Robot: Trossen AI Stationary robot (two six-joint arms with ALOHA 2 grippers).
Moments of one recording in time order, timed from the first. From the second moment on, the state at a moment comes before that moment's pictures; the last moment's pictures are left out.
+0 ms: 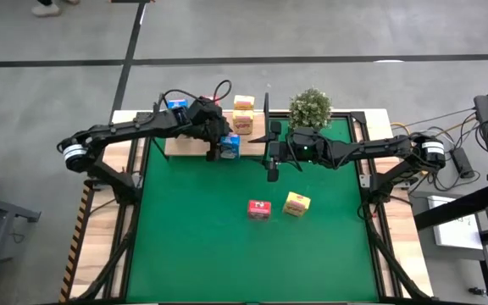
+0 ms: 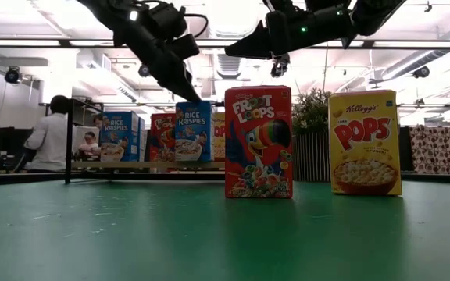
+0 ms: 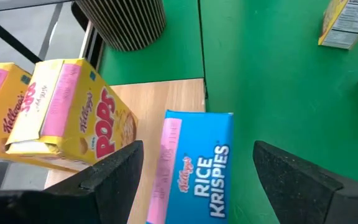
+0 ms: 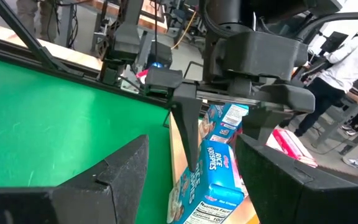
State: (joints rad) left arm 0.48 1.49 1.13 -0.40 0.20 0.46; right arm -0.19 1.46 0.89 0.42 -0.06 -0.40
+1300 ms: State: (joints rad) left arm 0.49 1.49 1.12 -0.42 0.20 0.46; right arm -0.19 1.46 0.89 0.42 -0.06 -0.40
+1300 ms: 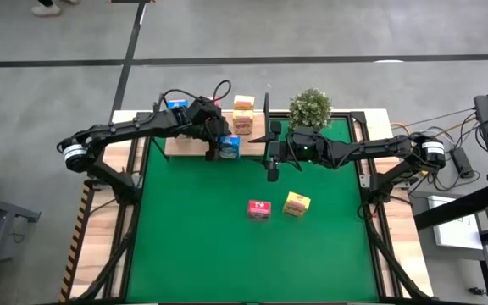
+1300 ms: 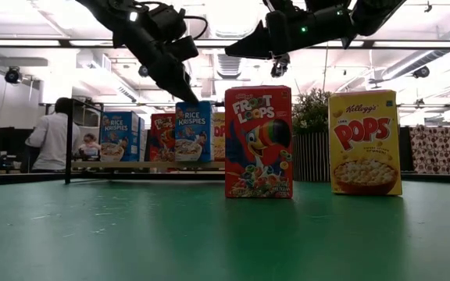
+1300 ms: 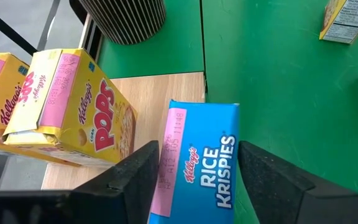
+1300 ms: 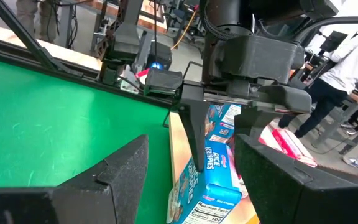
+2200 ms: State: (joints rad) left arm 0.49 1.49 1.12 -0.40 0.20 0.46; right arm -0.19 1.46 0.89 0.42 -0.06 -0.40
